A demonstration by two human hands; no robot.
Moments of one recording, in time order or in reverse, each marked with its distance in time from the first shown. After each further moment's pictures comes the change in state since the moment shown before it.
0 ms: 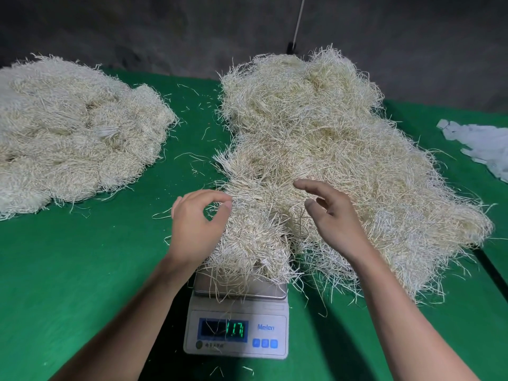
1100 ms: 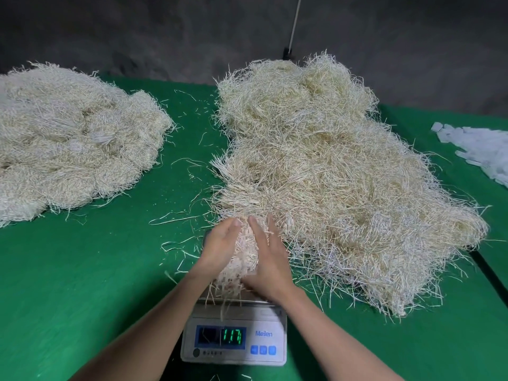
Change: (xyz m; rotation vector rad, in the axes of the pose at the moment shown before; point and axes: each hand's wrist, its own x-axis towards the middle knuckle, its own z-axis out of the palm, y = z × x) left_hand -0.003 -0.072 0.075 -0.165 -0.393 -0.317; right_hand -0.023 0.066 0.119 -0.389 -0.197 0.126
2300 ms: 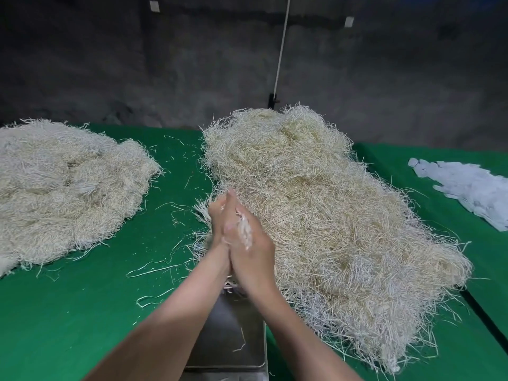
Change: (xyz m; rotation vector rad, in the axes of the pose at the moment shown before) left_hand 0.056 0.148 0.012 -0.788 0.257 0.022; right_hand 0.041 -0.069 -0.087 0.664 0.372 -0.150
